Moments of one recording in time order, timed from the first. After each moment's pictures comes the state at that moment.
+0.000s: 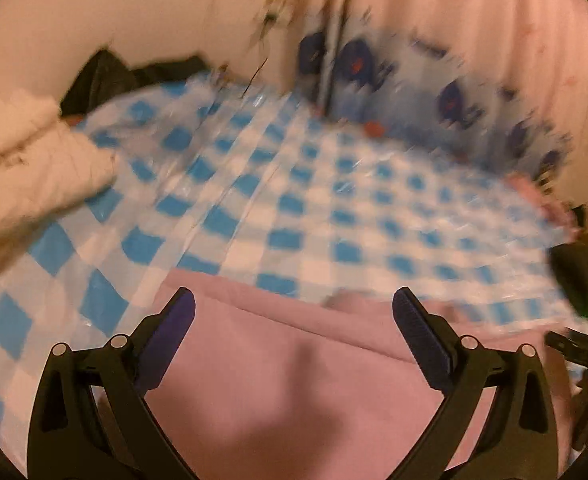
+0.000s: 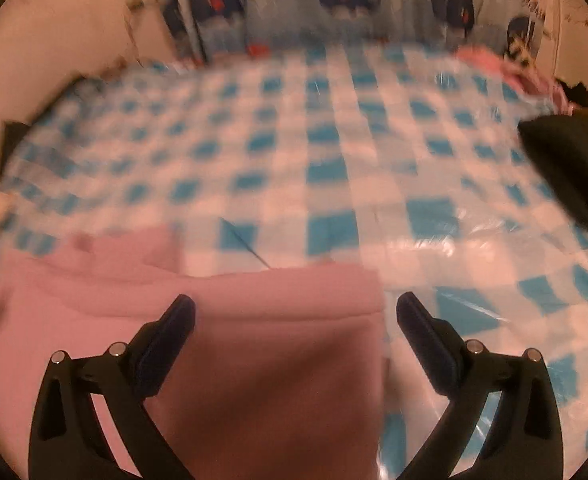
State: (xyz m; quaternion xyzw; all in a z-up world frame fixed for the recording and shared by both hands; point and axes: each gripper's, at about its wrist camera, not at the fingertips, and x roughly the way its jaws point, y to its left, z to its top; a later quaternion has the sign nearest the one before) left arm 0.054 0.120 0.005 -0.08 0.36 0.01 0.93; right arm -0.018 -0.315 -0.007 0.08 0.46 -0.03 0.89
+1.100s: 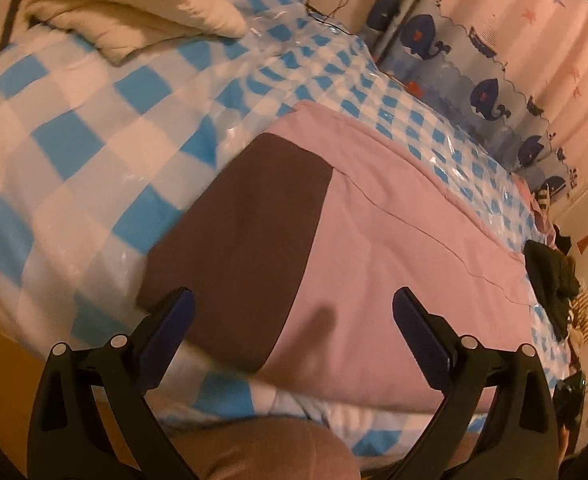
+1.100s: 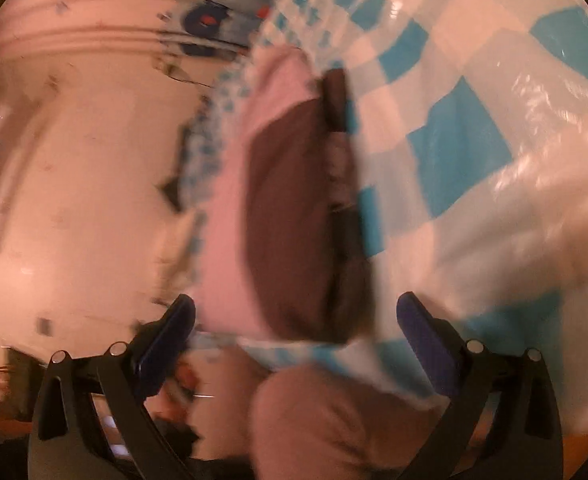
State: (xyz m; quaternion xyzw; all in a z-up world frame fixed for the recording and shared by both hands) left arm -0.179 0.209 -0.015 -0.22 0.44 0.02 0.87; right arm -0.307 -0.430 -0.058 0.51 0.43 0.24 0.70
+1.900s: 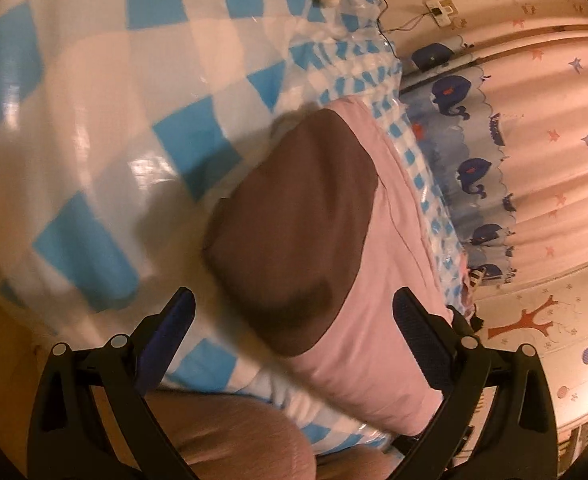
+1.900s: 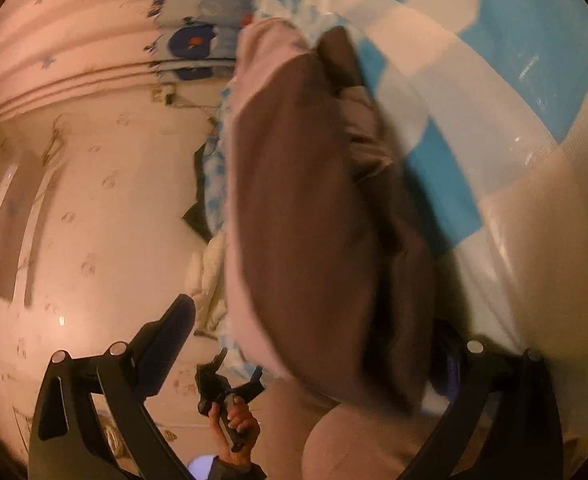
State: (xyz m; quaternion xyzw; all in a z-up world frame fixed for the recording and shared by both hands) left arm -0.192 0.270 -0.086 -0.47 0.43 -0.03 0.77; right arm -0.266 -0.383 -0.094 0.60 0.42 0.22 0.65
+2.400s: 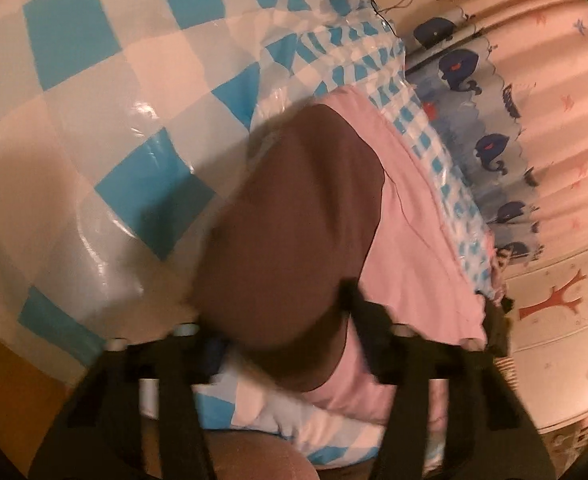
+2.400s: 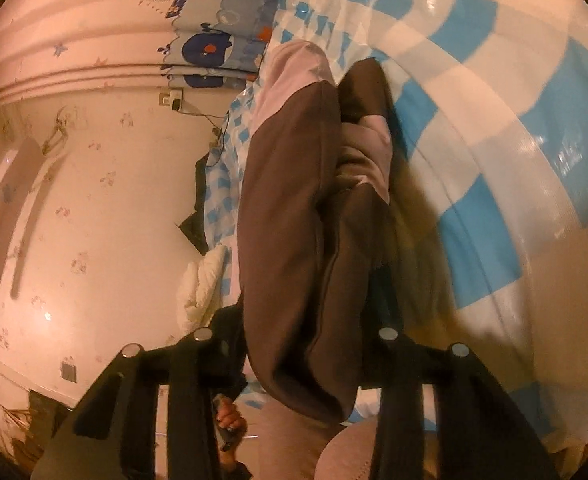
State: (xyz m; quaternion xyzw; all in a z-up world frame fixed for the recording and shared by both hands) left arm -0.145 0.271 -0.072 -0.42 0.46 -0.03 0.78; right arm -0.259 -0.381 -0.052 0.56 0.40 0.21 0.70
